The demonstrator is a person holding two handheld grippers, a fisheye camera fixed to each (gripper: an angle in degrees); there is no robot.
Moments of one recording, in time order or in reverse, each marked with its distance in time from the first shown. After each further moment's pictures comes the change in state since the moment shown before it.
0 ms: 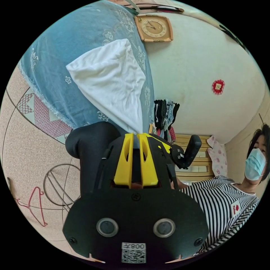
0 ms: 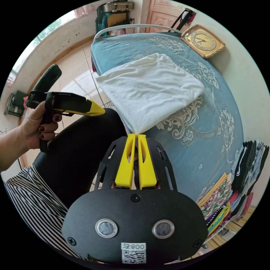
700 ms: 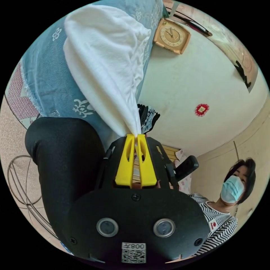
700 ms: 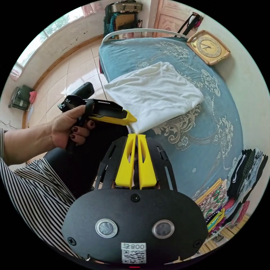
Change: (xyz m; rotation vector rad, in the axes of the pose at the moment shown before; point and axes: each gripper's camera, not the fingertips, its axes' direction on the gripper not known) left arm -0.022 -0.021 0.065 0.006 0.368 -0.207; right arm 0.006 0.049 0.053 -0.012 -0.015 -0.080
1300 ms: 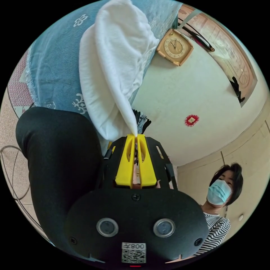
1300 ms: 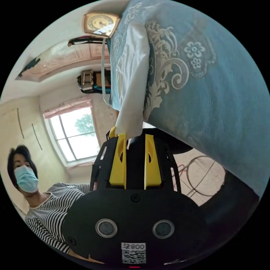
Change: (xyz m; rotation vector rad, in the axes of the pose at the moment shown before) left arm -0.008 -0.005 -0.007 0.060 0.138 -0.088; right arm 0.169 0.140 0.269 0.195 -1.159 0.733
